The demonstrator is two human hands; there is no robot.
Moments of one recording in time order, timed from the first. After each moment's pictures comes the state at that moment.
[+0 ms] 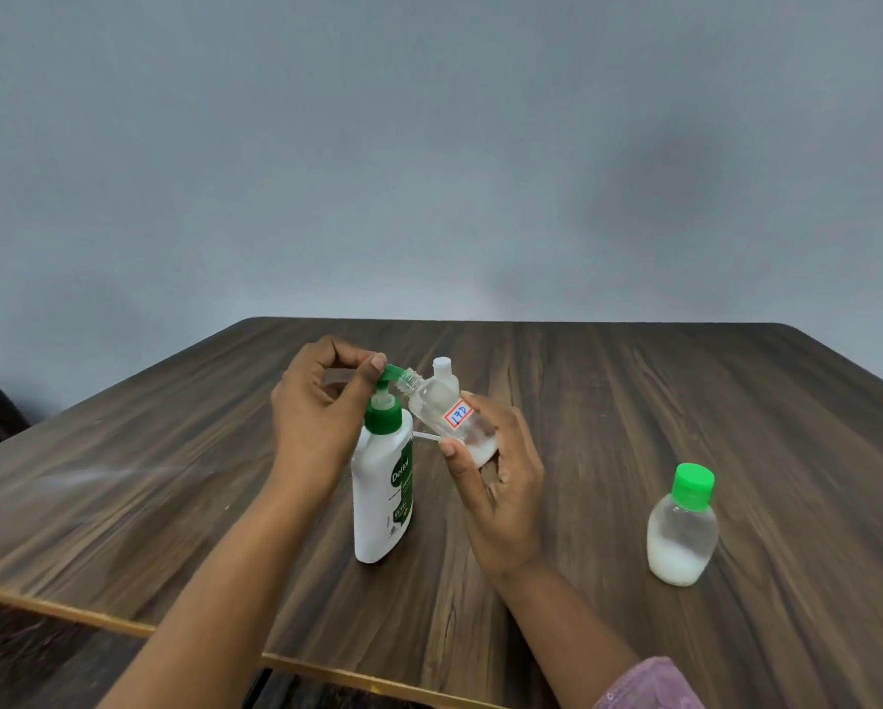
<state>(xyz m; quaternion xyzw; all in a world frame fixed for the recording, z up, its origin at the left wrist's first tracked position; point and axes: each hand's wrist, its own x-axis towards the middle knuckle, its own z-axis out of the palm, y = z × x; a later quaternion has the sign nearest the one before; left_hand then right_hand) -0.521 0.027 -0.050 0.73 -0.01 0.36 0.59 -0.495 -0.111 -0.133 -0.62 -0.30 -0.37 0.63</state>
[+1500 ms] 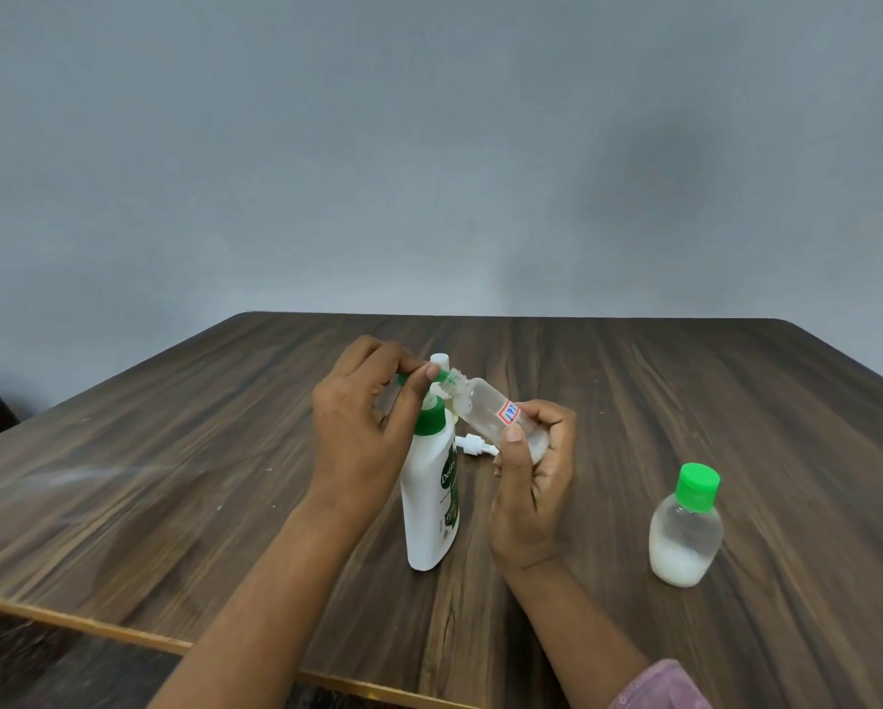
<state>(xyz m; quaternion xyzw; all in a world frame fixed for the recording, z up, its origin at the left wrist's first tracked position) -0.511 0.005 -0.062 0.77 -0.16 0.51 0.36 -0.487 -0.112 -0.131 -0.52 -0.20 -0.43 0.71</state>
